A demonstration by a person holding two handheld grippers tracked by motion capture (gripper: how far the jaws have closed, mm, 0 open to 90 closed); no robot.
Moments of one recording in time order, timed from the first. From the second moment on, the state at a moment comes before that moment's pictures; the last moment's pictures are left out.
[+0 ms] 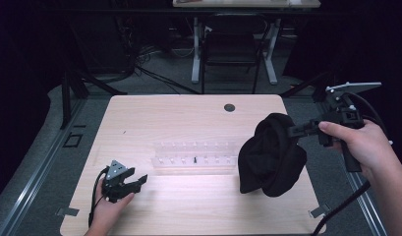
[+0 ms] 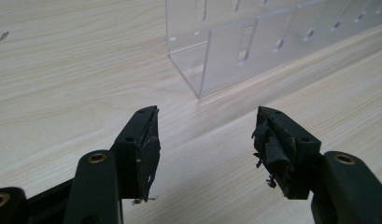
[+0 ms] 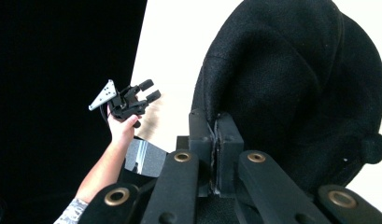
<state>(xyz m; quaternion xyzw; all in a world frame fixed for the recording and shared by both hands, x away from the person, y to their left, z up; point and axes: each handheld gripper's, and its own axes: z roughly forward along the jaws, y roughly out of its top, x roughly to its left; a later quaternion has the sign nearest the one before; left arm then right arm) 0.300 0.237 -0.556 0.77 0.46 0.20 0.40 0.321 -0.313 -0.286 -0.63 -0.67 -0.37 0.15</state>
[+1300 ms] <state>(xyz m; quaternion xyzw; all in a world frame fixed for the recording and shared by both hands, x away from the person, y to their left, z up) 0.300 0.238 -0.556 0.77 0.46 0.20 0.41 0.362 -0.275 -0.259 -0.61 -0.67 -0.40 0.15</state>
